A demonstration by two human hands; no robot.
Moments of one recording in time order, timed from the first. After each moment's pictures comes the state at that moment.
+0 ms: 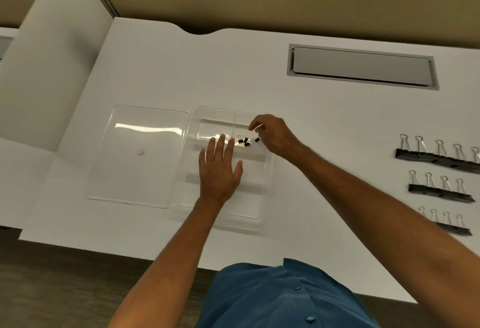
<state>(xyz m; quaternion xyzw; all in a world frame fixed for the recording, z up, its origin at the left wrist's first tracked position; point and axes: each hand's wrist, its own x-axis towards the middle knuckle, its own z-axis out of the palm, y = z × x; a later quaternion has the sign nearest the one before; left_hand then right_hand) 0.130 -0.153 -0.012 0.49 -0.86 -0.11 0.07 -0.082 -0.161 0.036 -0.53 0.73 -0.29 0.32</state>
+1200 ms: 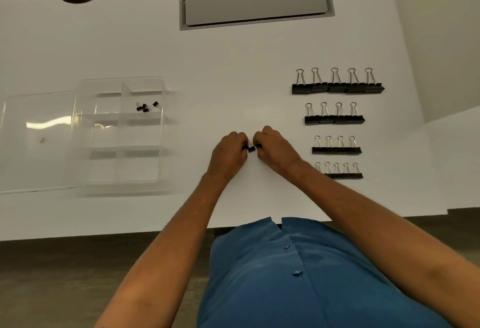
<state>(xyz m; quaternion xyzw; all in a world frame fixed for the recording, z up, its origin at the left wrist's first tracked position) -0.086 0.039 -0.012 0.36 -0.89 -0.26 -0.01 -0.227 0.133 -0.022 -0.56 0.78 -0.17 0.23</state>
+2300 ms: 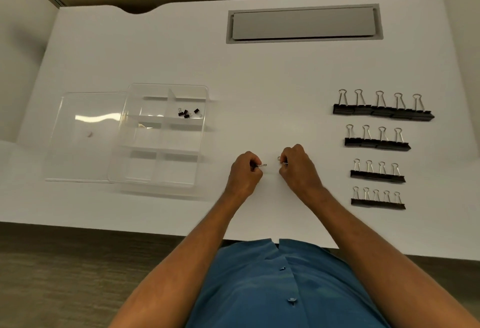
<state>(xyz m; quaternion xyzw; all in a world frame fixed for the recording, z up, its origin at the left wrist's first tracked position) -0.037 0.033 -0.001 0.52 -0.71 -0.47 0.07 -0.187 0.113 -0.014 -0.44 0.83 -0.20 0.26</state>
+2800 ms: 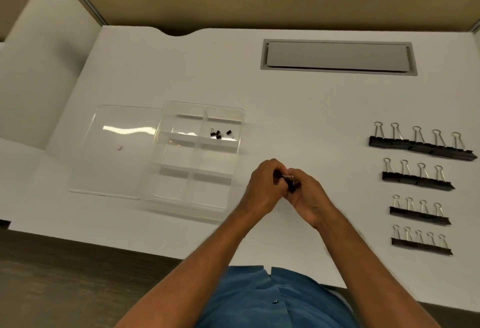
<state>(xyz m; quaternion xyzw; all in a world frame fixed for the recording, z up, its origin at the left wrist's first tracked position) -0.013 -0.006 0.056 0.44 -0.73 -0.51 0.13 -0.127 0.063 0.039 0.01 0.55 -0.57 0.61</state>
